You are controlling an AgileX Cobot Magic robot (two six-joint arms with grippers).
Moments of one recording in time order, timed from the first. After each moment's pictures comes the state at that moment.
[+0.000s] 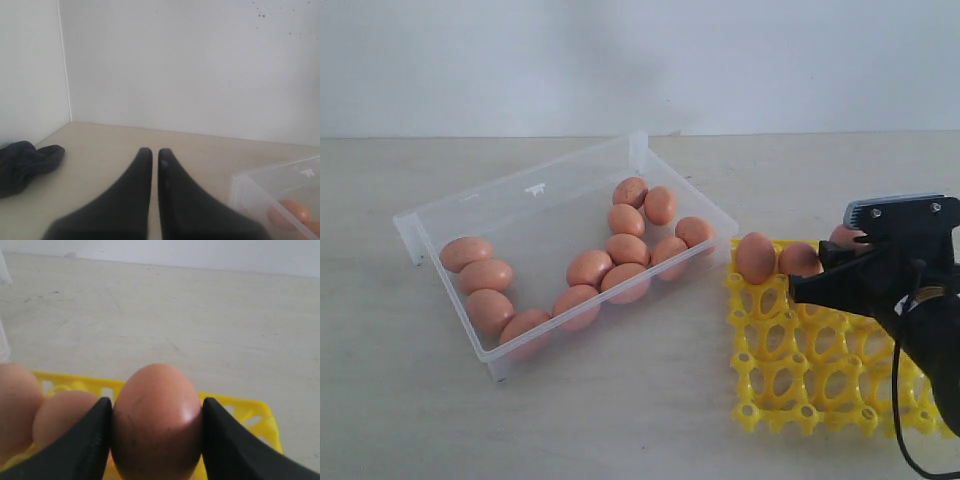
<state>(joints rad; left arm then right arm) 0.24 0.00 0.00 -0.13 0.07 0.14 0.24 1.86 -0.38 0.35 -1.04 -0.11</state>
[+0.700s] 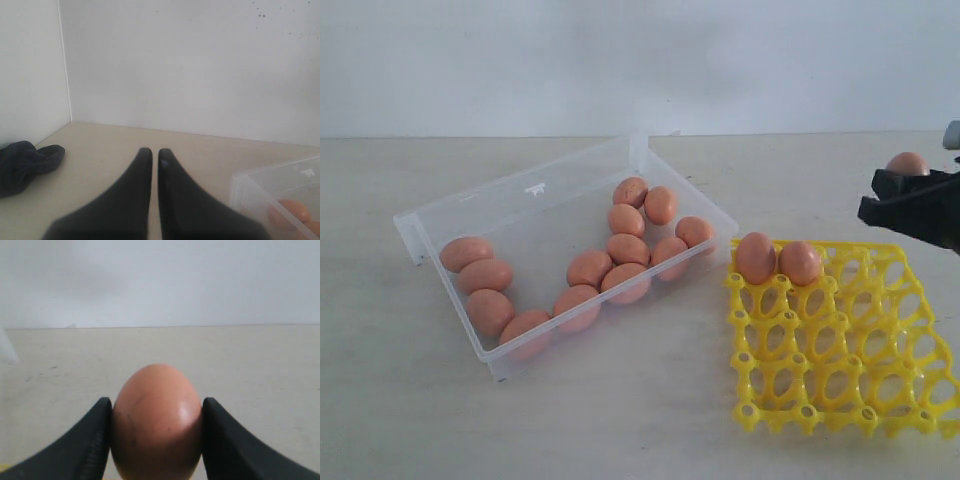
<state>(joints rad) 0.24 0.00 0.00 -0.13 0.07 0.14 -0.17 1.70 -0.49 -0.26 -0.87 0.23</state>
